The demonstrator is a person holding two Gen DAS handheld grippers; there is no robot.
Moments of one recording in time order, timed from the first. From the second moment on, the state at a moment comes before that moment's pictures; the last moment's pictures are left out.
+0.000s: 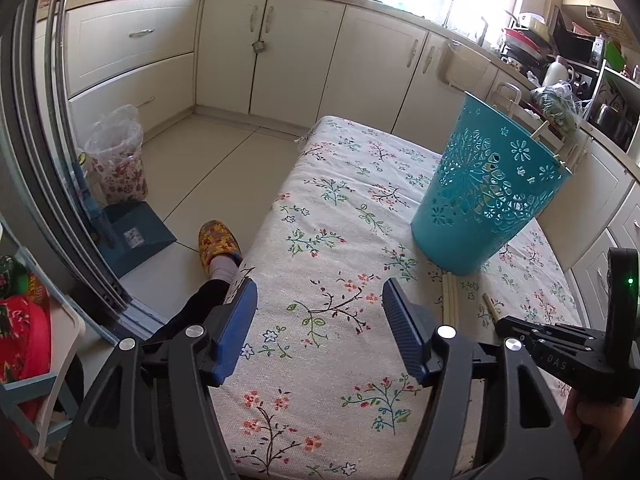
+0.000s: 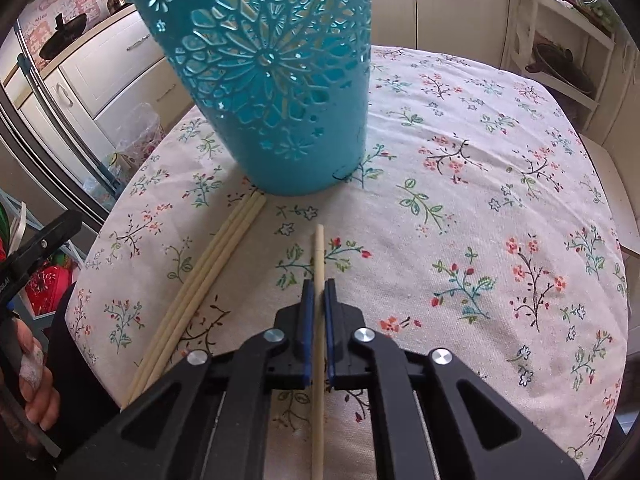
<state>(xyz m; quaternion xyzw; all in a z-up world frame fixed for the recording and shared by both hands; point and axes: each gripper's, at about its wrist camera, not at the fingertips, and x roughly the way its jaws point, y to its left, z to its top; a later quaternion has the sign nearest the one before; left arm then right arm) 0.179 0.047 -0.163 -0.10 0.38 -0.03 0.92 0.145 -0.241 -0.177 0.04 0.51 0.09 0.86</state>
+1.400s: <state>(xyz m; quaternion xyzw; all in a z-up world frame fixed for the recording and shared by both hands) 0.176 0.034 -0.167 -0.08 0.38 -0.04 0.92 0.127 -0.289 -0.156 0.20 0.43 0.11 0.87</state>
